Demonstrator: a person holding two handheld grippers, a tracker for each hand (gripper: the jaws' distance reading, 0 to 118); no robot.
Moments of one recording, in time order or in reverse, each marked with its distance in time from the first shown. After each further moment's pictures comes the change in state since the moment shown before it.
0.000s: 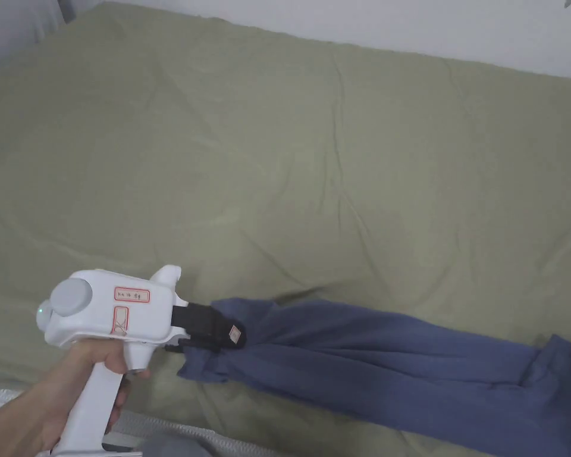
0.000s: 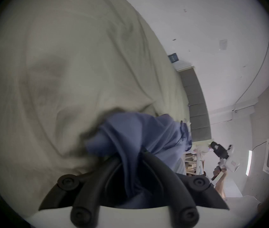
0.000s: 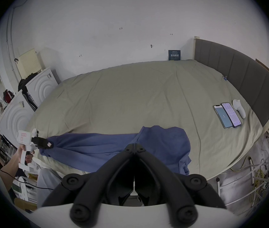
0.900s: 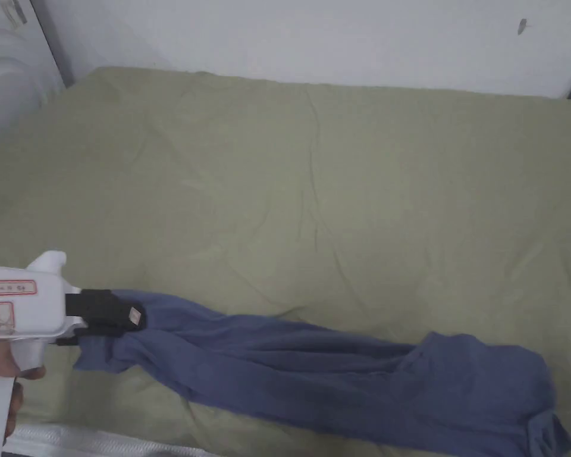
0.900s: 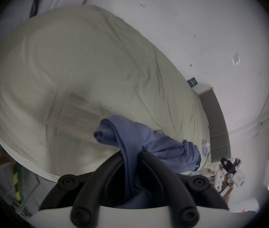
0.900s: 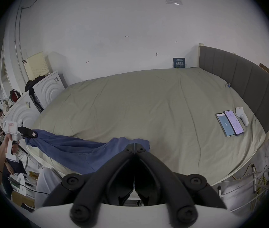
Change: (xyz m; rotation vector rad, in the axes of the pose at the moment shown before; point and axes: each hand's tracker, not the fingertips) left arm 0.098 -0.020 0.126 0.260 0.302 -0.036; right arm 0.007 -0.001 0.010 0.069 0.053 0.032
